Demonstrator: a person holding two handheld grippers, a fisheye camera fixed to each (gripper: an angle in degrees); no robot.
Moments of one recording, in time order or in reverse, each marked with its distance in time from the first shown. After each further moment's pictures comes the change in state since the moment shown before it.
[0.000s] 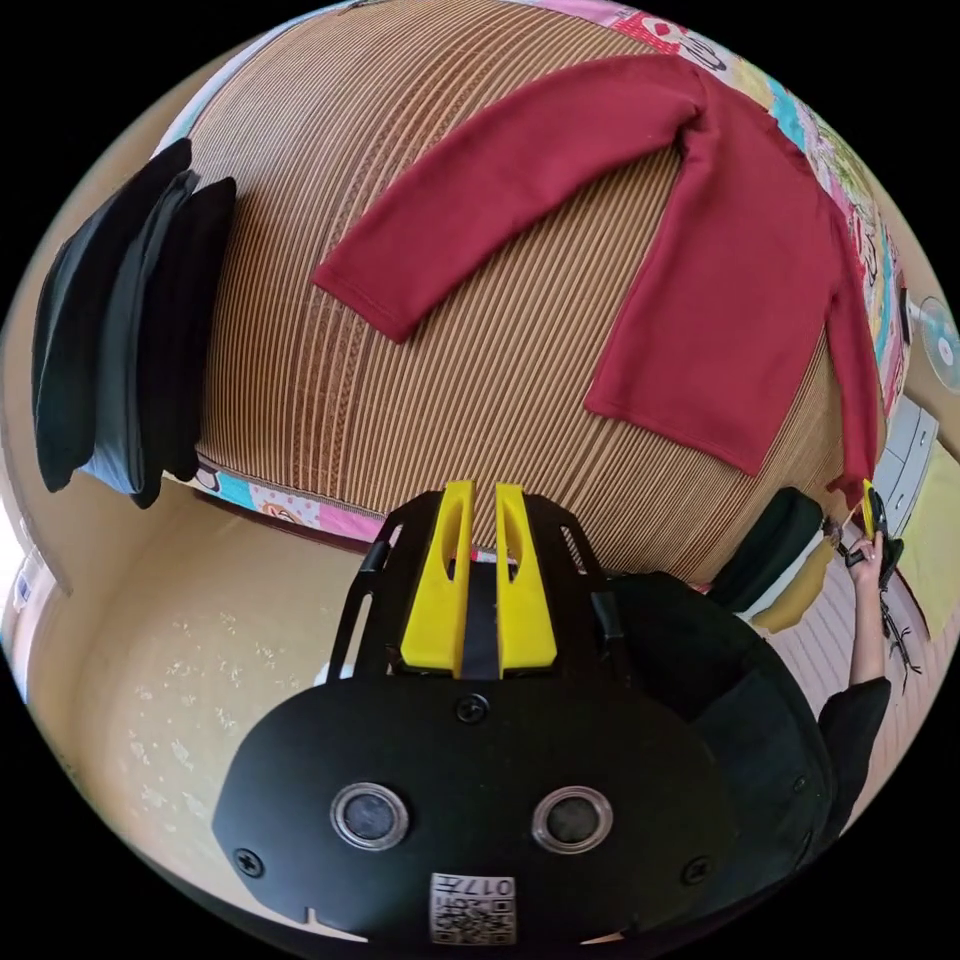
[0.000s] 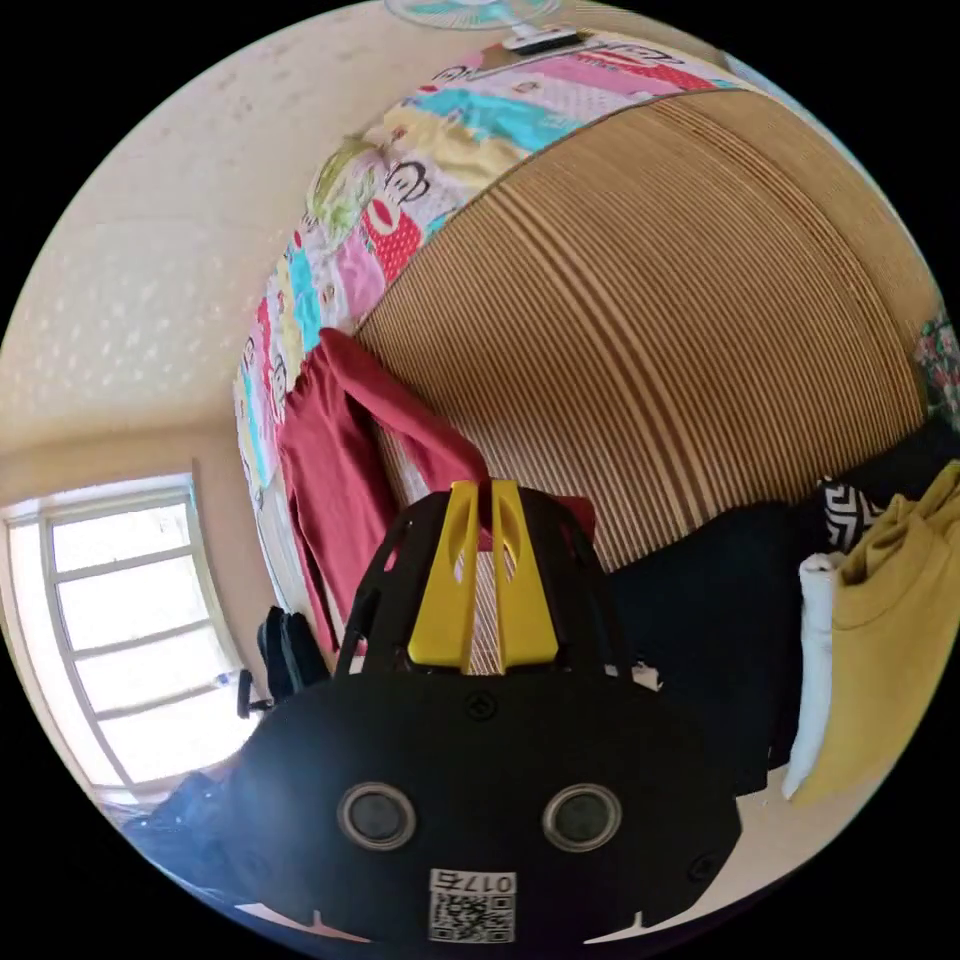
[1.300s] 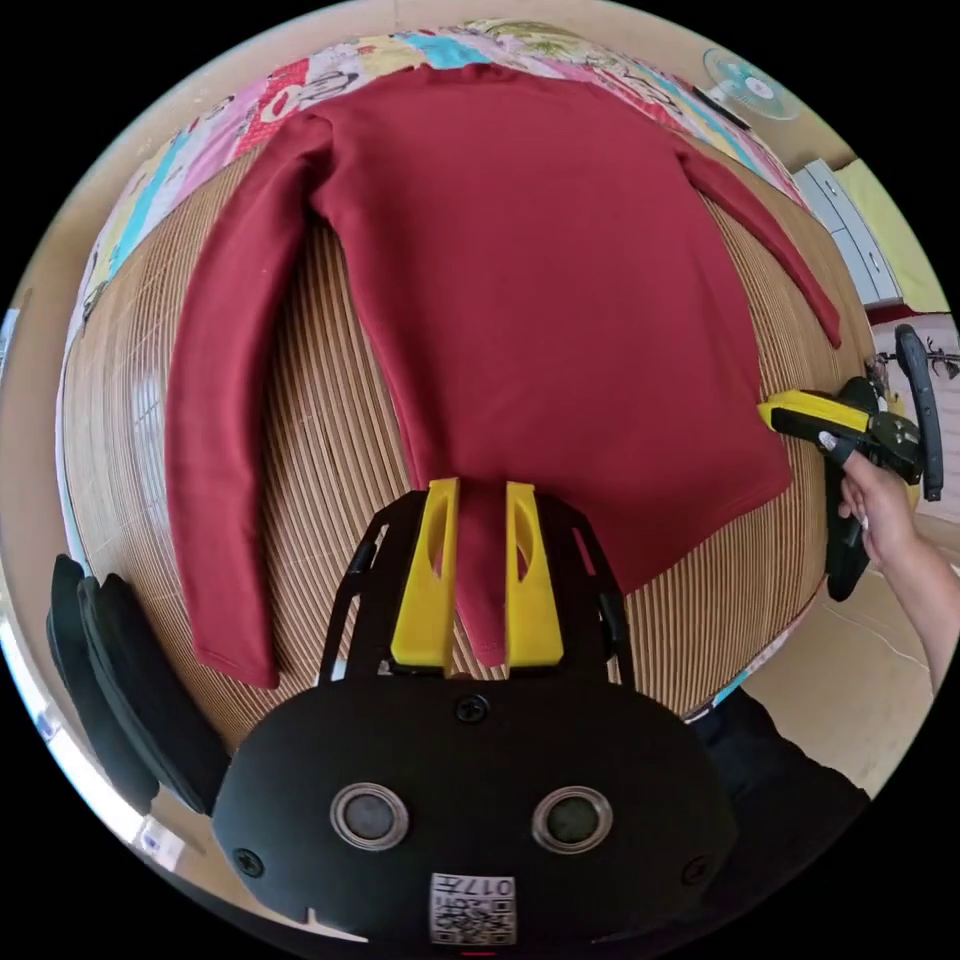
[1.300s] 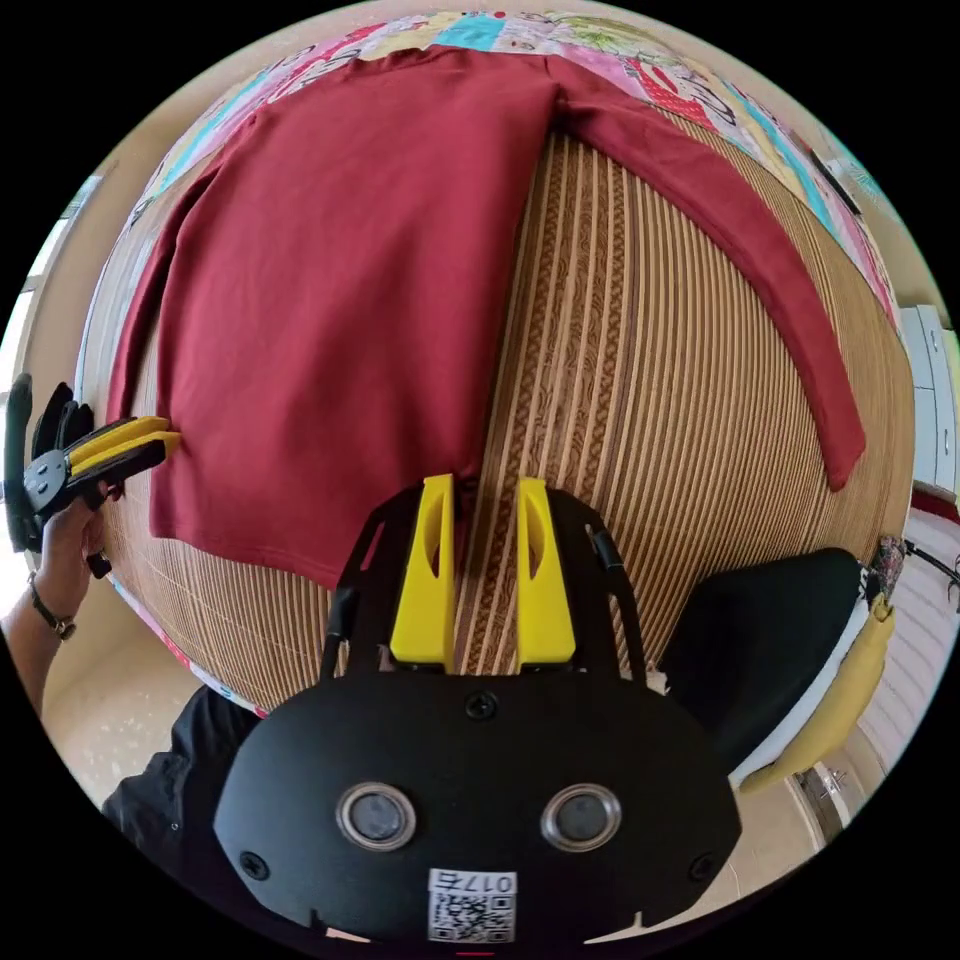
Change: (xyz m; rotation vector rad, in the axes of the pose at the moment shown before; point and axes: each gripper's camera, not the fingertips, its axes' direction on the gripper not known) left arm 0.047 -0.053 0.133 0.448 -0.203 0.544; right arm -0.137 0.169 0.315 -0.268 0.616 -0.566
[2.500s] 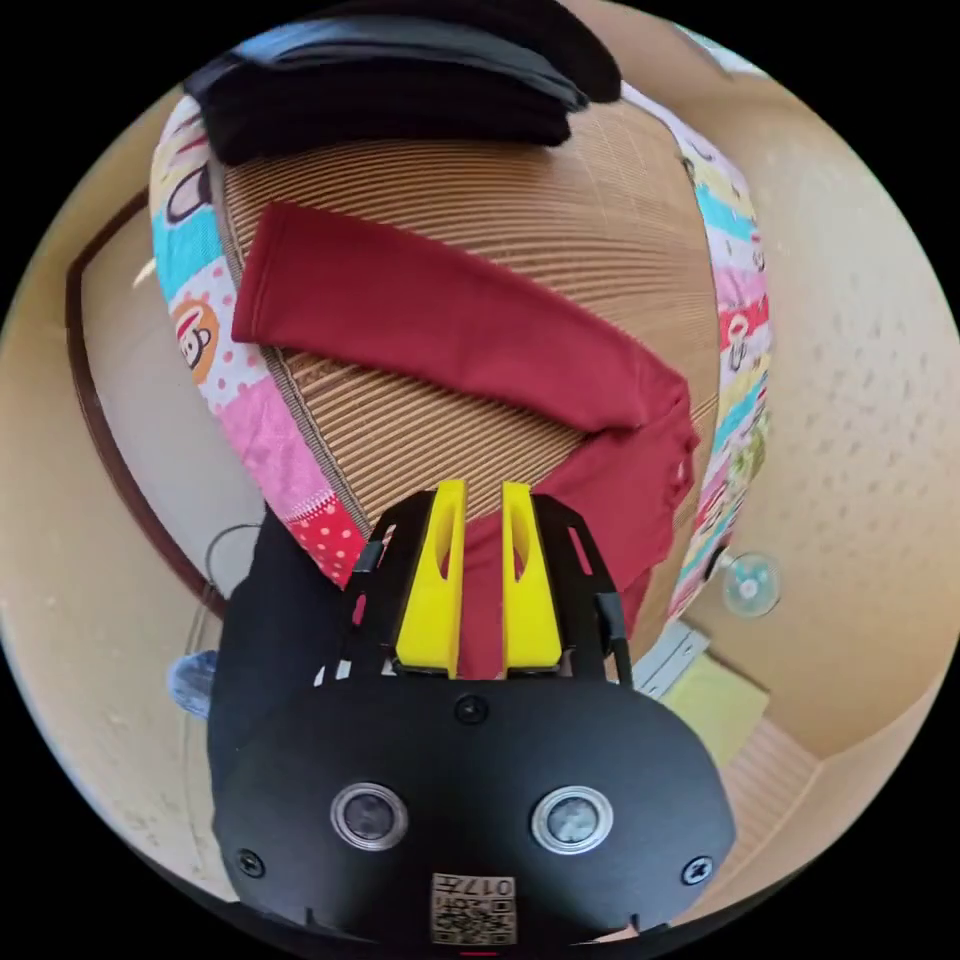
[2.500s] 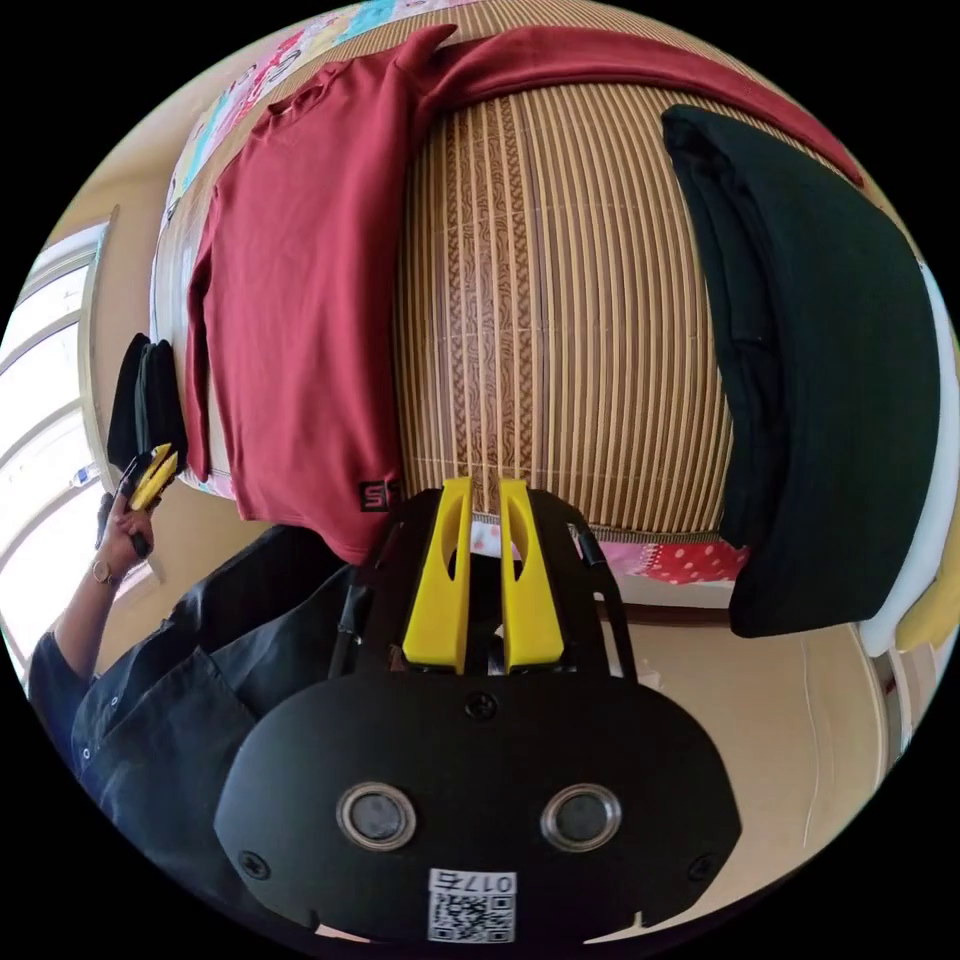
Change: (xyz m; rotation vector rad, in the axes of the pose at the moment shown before) left arm -0.187 0.338 -0.100 0.205 0.770 -1.412; right arm 0.019 0.177 0.080 -0.229 -0.353 0.124
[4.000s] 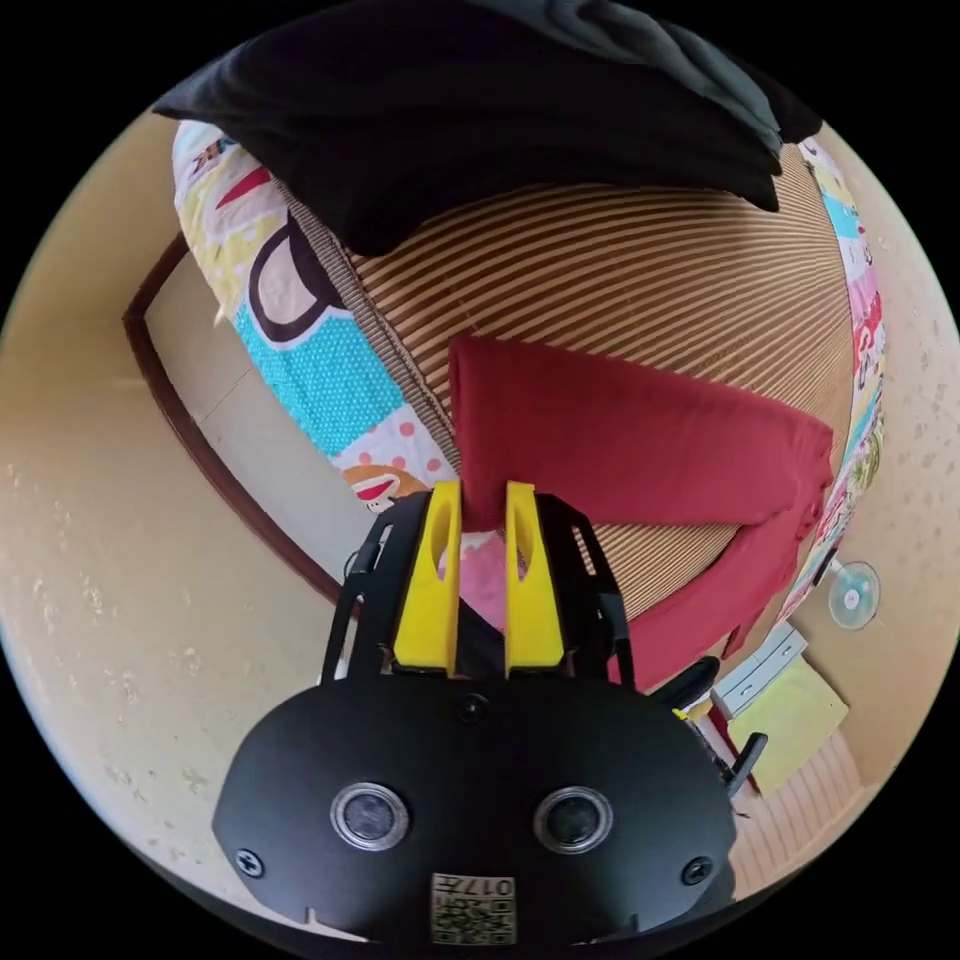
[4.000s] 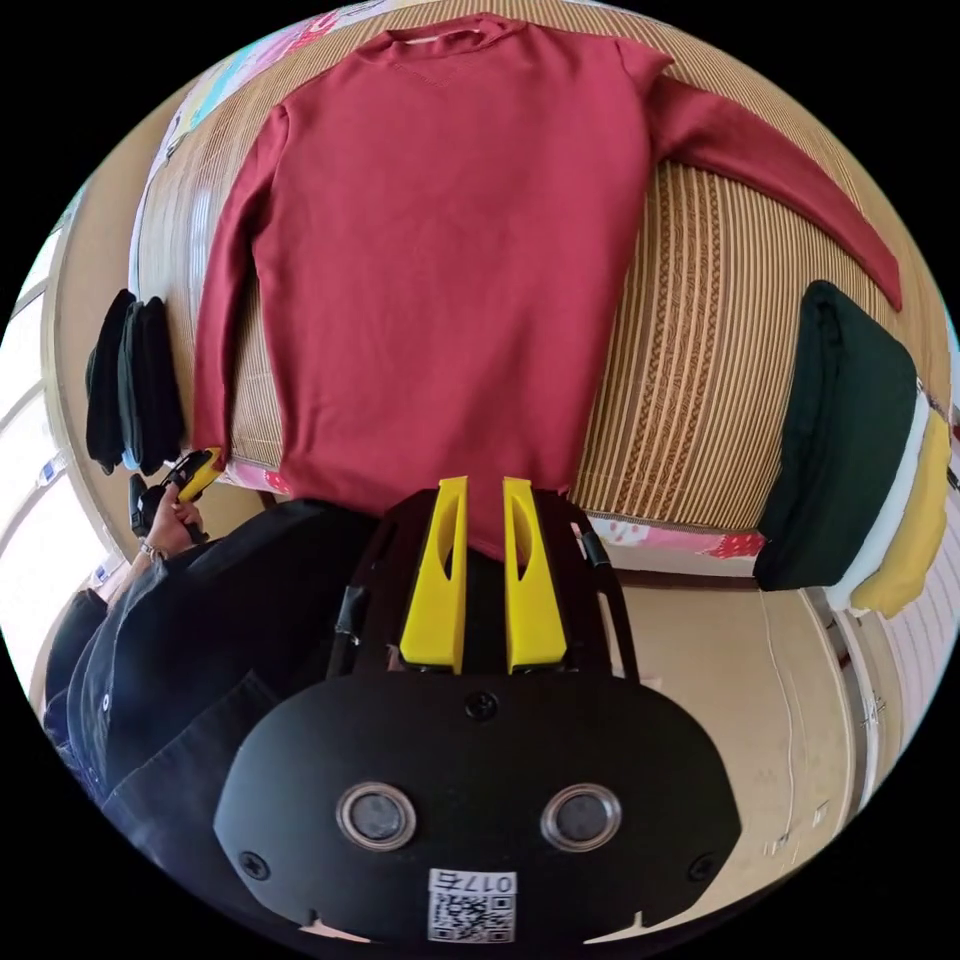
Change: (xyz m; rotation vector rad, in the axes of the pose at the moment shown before) left arm -0.080 -0.071 -0.065 -0.162 -0.481 0.198; right arm -0.211 -0.017 0.070 -0.118 0.138 -0.016
